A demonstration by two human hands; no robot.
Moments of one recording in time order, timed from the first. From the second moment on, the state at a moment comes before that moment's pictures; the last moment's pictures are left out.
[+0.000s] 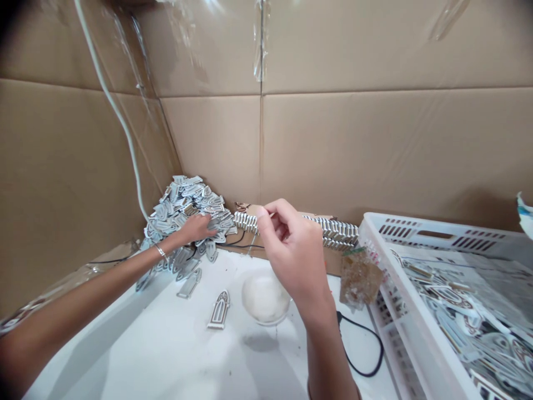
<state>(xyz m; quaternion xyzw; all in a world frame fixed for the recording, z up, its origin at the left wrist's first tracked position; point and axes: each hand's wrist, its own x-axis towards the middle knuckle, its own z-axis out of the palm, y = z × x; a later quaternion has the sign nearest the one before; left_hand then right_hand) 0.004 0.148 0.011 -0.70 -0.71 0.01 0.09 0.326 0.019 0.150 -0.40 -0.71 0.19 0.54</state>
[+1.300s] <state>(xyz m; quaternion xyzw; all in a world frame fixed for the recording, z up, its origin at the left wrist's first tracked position) 0.002 0.140 -0.019 -0.81 -0.58 -0.07 0.03 0.336 0.019 0.152 -0.40 -0.71 0.18 0.55</state>
